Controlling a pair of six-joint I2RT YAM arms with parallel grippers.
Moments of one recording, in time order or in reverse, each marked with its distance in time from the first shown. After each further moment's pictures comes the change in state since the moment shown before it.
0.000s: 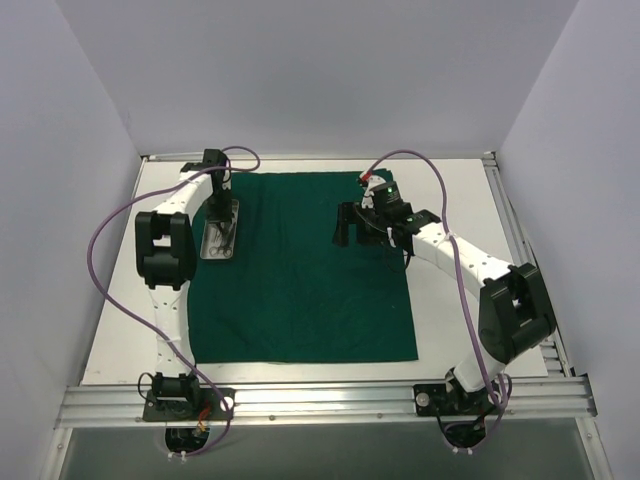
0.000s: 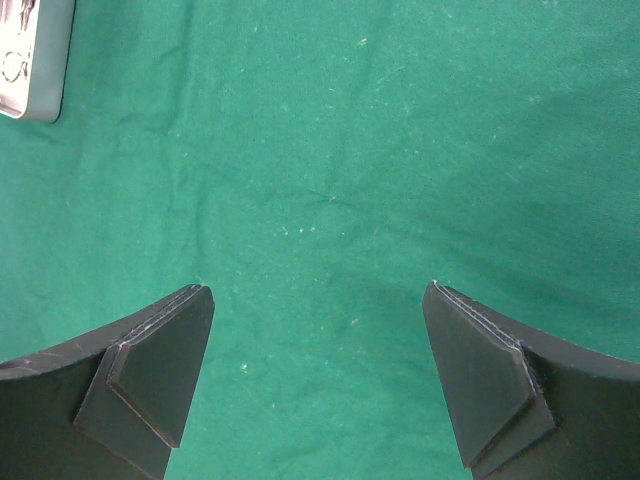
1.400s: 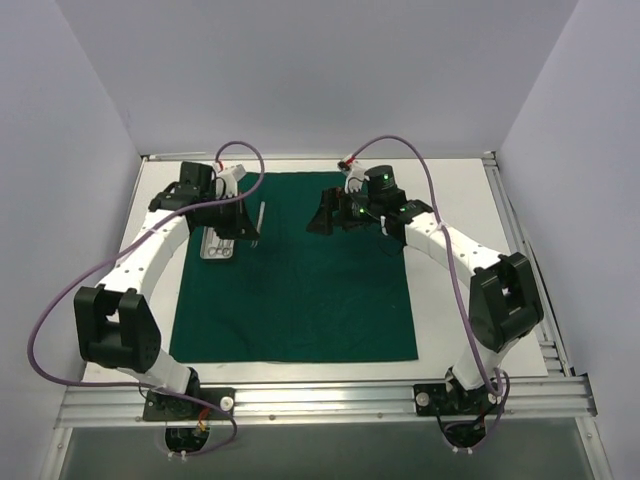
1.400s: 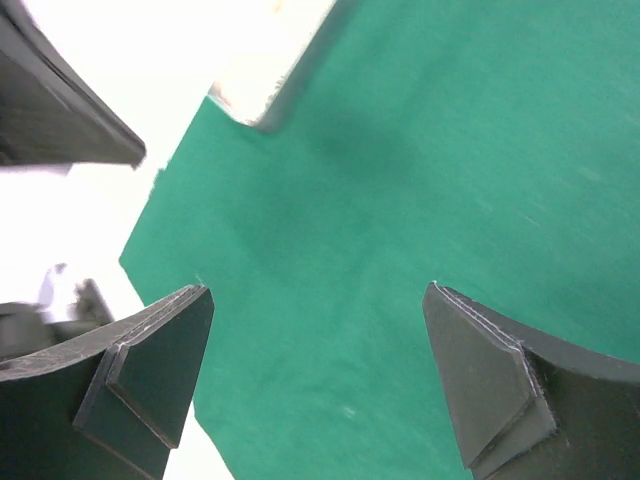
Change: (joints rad) left arm -0.061 -0.724 -0.563 0.171 0.588 -0.050; right arm 0.005 0.082 0.111 0.153 -0.348 -0.024
